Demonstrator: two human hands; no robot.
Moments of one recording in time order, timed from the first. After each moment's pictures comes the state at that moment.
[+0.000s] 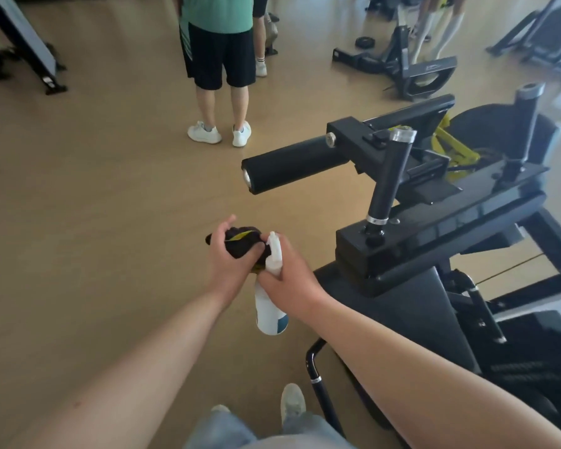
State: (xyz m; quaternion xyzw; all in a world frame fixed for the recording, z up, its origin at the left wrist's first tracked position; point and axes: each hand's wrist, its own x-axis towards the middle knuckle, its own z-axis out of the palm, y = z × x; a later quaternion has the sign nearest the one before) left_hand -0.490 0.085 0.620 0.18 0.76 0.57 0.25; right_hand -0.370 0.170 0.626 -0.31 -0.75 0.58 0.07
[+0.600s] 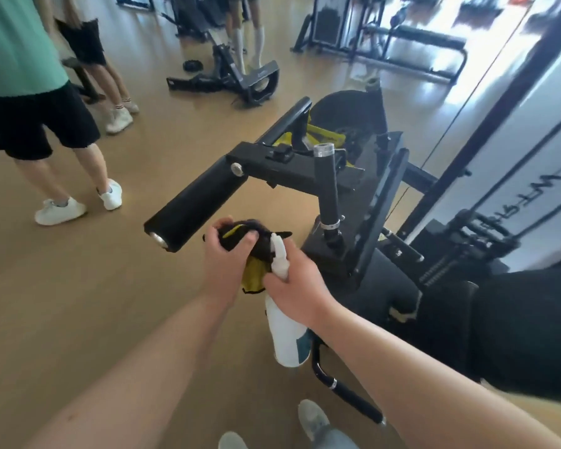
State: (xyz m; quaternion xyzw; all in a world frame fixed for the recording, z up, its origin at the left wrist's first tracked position) left_hand -0.541 0.182 0.659 0.35 0.61 0.56 0.43; right_hand -0.395 0.171 0.677 -0.55 -0.65 0.46 0.26
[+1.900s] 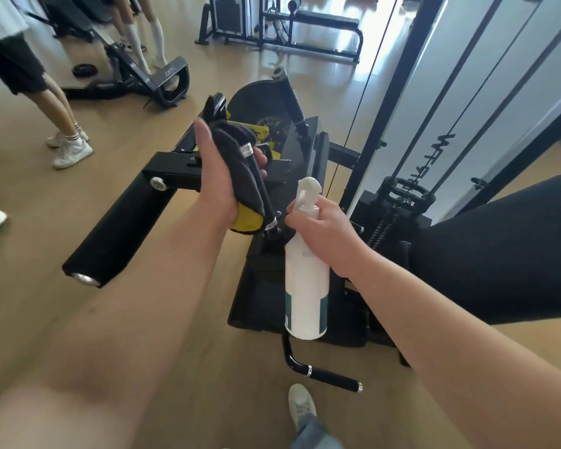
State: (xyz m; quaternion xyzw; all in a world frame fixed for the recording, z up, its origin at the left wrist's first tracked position) left_hand -0.453 0.308 0.747 0.35 0.38 0.54 0.66; right_hand -0.298 0.207 0.739 -0.66 -0.51 0.42 0.35
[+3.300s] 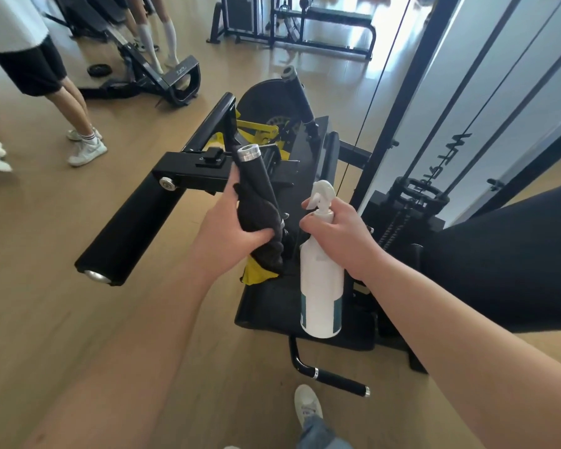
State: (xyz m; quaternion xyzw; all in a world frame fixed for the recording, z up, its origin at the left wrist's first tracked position) left_hand -0.490 0.252 0.716 0.69 0.50 0.35 0.39; right_hand -0.281 0.215 0.725 -0.66 -0.52 0.41 0.36
